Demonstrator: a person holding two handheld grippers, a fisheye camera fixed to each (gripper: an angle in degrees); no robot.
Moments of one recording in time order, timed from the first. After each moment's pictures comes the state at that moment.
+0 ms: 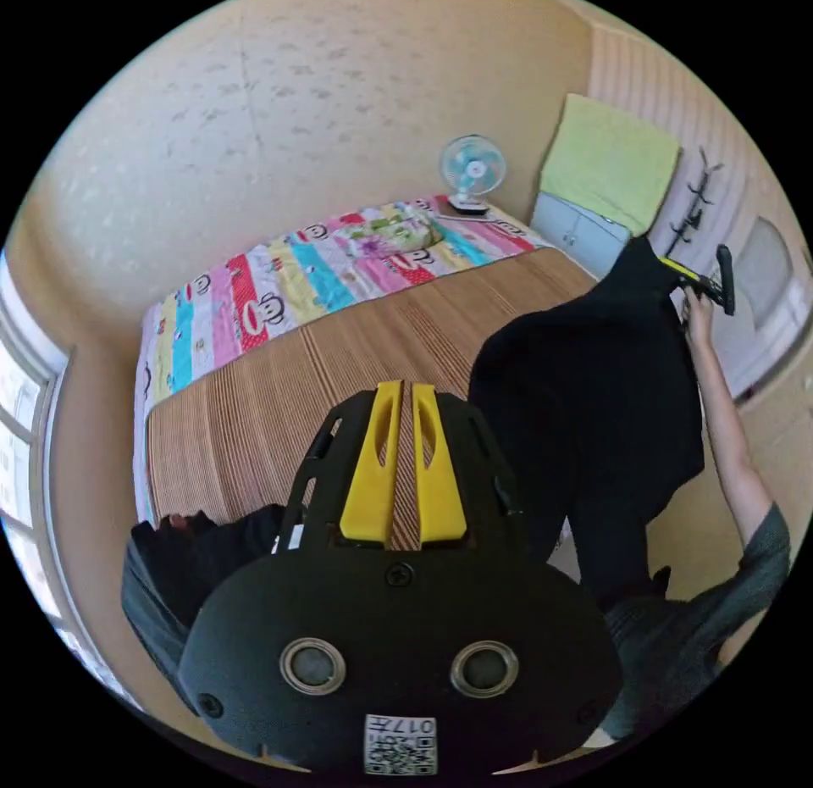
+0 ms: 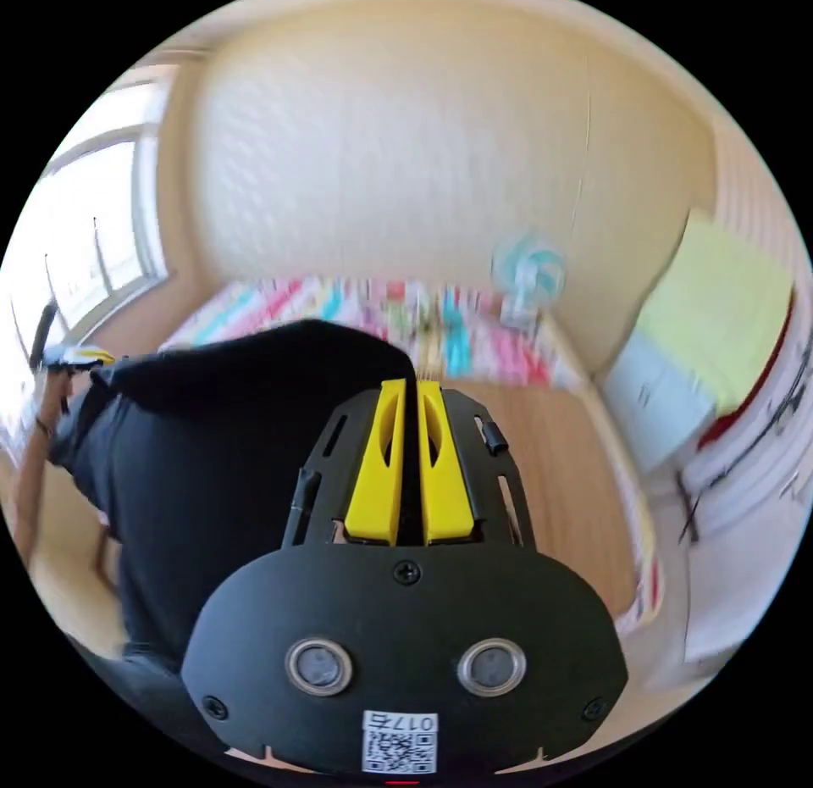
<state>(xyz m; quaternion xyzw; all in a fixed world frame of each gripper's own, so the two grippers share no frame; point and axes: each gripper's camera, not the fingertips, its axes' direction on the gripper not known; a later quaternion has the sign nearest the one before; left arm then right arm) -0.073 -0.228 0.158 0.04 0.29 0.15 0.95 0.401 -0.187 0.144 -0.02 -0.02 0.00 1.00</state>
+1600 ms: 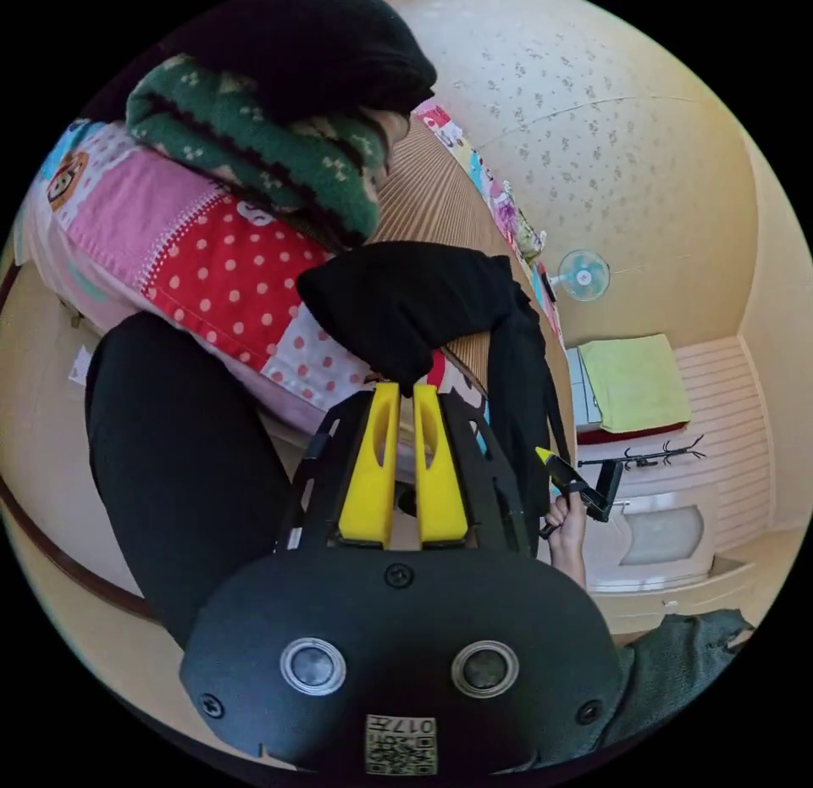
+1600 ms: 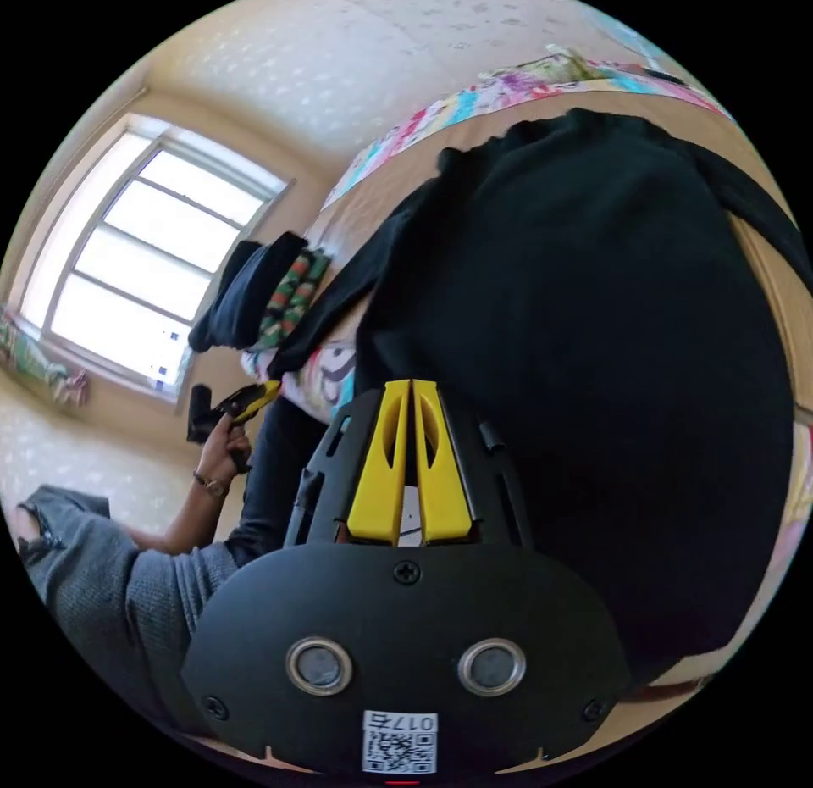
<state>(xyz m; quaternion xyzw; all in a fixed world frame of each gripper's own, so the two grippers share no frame) -0.274 0.214 0.362 -0.01 0.44 -0.21 0.87 0.267 0.075 0.334 -0.12 -0.36 -0.07 0.92</state>
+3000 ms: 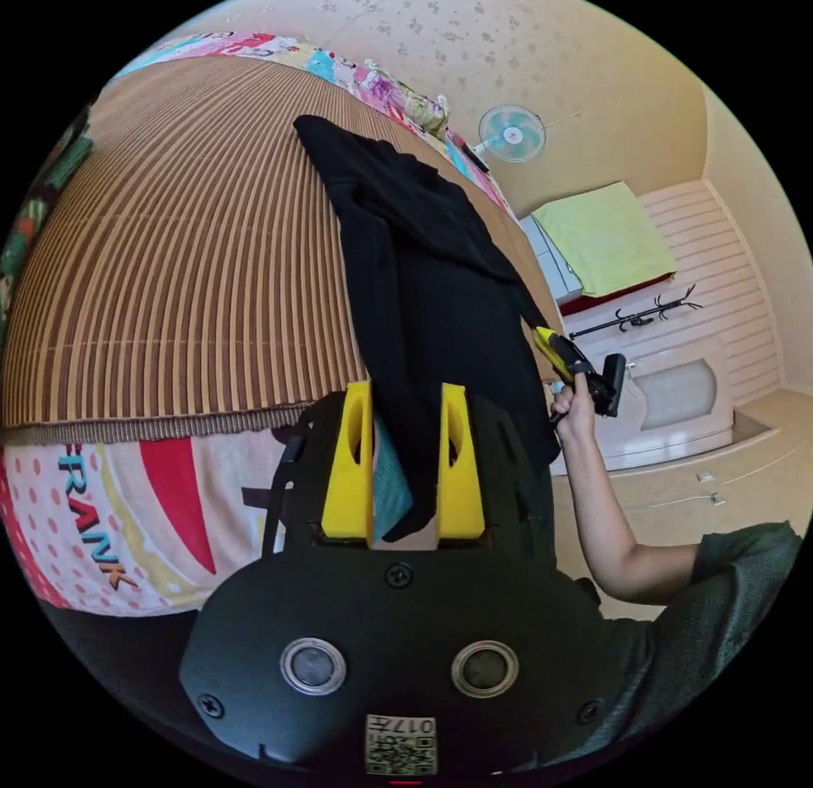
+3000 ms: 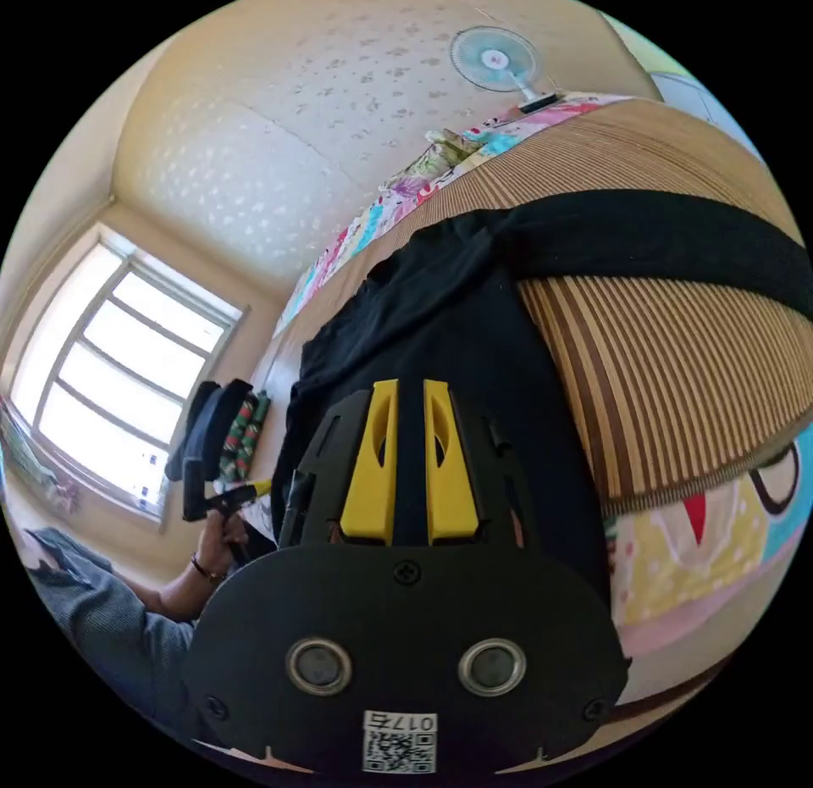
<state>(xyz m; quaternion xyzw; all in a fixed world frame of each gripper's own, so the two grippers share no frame) -0.102 0.129 0.378 -0.08 0.46 0.04 0.88 0.513 0.008 0.335 0.03 -0.22 0.11 0.97</state>
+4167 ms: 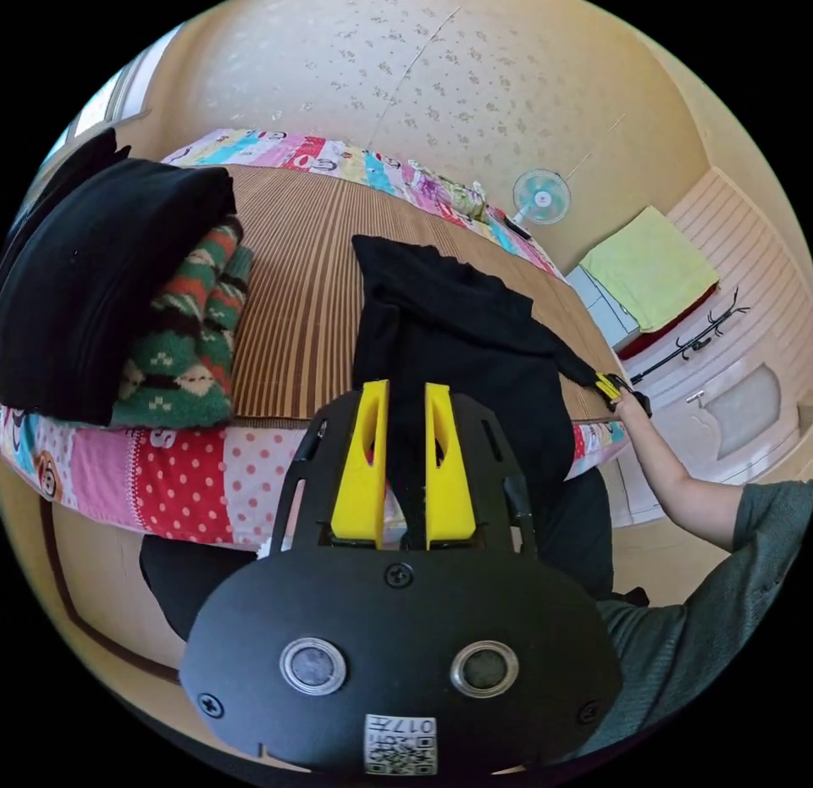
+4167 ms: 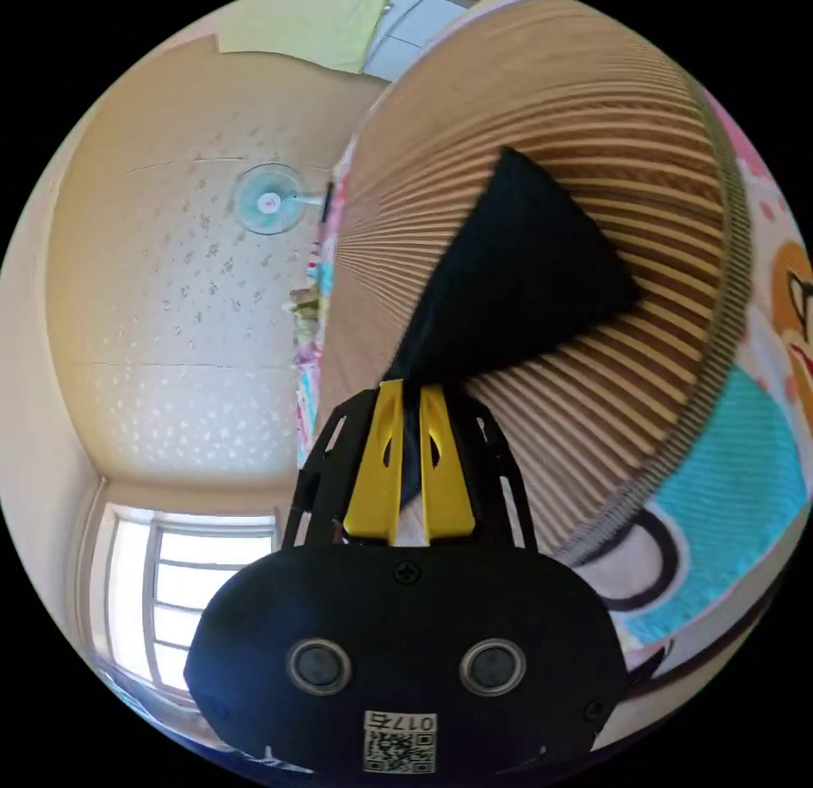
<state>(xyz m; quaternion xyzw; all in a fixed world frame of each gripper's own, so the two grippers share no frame) -0.172 0.111 0.241 -0.06 0.50 -0.09 0.86 0.719 -0.017 0.357 0.13 -0.32 0.54 0.77</state>
